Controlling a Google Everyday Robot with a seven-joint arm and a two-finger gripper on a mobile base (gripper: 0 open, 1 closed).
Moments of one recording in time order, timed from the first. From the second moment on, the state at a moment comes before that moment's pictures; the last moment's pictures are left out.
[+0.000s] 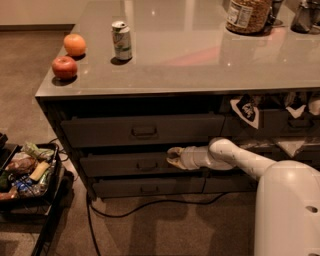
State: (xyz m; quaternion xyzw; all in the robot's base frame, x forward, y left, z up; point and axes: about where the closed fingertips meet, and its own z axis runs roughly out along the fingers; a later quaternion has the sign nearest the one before) arm 0.694 -0.063 0.423 -0.60 0.66 0.19 0.41
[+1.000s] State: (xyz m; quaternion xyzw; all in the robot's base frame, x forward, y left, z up) arm 0.699 -0.066 0.427 -0.61 0.66 0.18 0.41
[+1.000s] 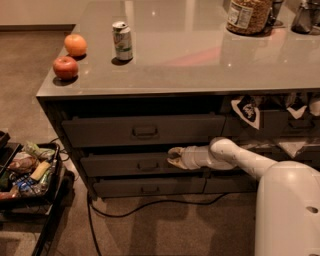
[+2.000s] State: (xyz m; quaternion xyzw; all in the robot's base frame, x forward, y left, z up) arm 0.698 -0.065 0.412 -0.63 0.60 0.10 0.47
